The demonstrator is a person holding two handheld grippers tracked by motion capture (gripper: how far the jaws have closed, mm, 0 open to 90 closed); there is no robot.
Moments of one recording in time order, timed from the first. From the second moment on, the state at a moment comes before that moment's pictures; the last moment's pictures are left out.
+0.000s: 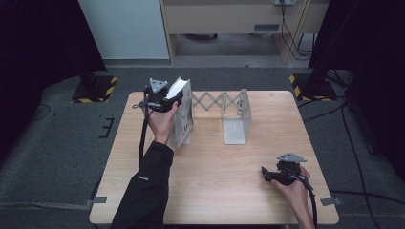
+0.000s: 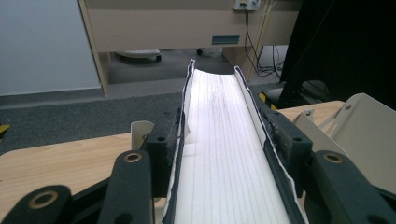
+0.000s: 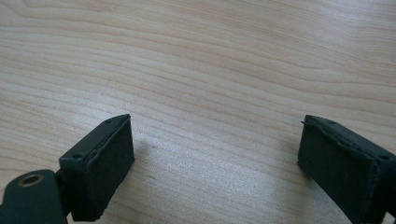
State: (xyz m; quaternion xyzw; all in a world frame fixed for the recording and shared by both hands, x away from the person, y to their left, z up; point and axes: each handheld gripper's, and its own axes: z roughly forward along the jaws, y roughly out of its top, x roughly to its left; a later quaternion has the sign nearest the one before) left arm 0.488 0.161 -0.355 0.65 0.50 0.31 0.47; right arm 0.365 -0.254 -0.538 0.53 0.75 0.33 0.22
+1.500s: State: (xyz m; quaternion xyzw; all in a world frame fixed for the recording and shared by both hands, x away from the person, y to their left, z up) left arm 0.455 0.170 -0.415 0.65 0.45 0.32 0.53; right arm 0.364 -0.254 -0.538 0.53 0.75 0.32 0.22
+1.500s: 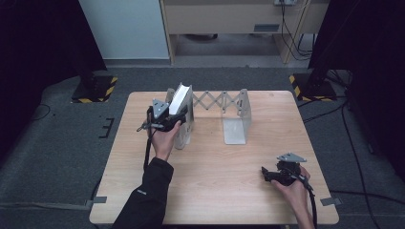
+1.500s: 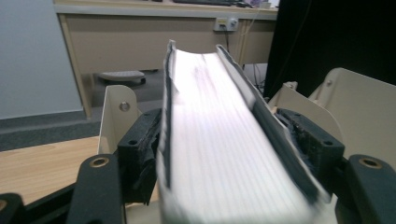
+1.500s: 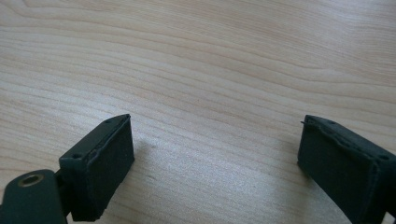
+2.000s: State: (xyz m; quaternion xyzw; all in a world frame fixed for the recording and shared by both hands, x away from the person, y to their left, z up) left arm 0.424 0.185 -0.454 0.70 0.45 0.29 0.47; right arm 0.364 -0.254 -0.538 0.53 0.75 0.32 0.22
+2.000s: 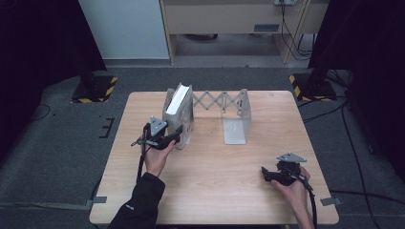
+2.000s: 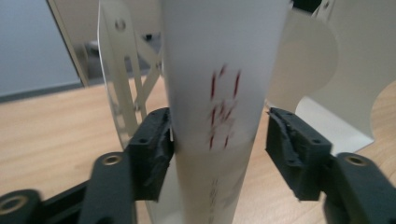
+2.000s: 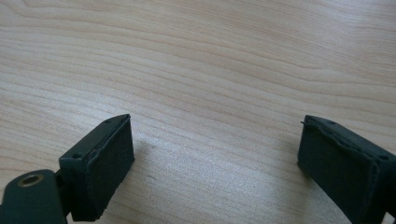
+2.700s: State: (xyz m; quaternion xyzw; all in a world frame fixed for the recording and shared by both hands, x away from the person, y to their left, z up) left arm 0.431 0.175 -0.474 0.67 0.47 0.32 0.49; right arm 0.364 -0.254 -0.538 0.53 0.75 0.32 0.22
